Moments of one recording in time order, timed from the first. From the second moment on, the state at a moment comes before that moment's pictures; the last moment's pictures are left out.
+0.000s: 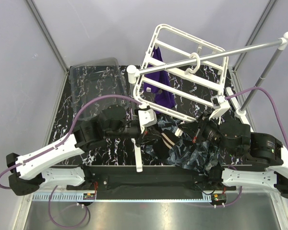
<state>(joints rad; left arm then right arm) -1.11 1.06 1.18 -0.40 0.35 0.02 1.25 0.78 1.31 -0.88 0.53 0.80</state>
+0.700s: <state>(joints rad) -1.11 1.11 1.20 -0.29 0.32 -0.04 1.25 0.78 1.31 -0.88 0.53 0.81</state>
